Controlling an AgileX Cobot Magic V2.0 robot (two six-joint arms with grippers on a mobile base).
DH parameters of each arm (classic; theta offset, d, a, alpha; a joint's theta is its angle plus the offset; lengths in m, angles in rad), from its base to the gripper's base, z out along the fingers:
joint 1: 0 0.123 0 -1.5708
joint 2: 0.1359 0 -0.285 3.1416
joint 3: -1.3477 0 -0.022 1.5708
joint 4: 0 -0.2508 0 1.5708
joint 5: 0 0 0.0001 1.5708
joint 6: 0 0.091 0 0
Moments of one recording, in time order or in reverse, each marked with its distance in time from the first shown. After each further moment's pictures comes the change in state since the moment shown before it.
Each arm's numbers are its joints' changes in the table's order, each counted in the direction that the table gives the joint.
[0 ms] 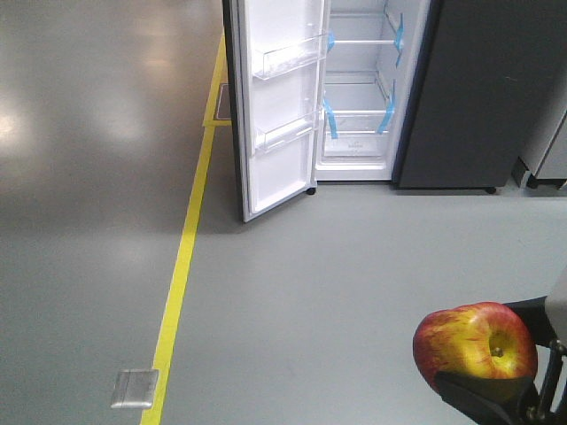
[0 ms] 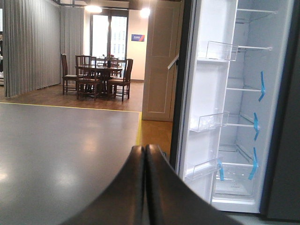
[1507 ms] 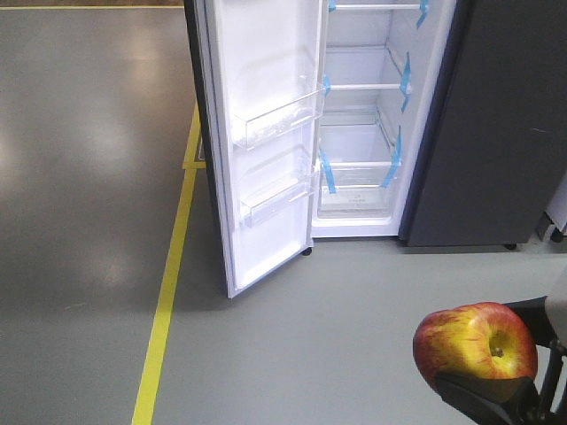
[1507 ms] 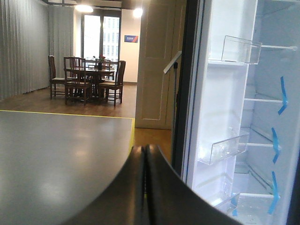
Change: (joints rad) left arm 0.000 0.000 0.000 0.000 0.000 0.000; right arm 0.000 0.000 0.000 0.000 0.000 0.000
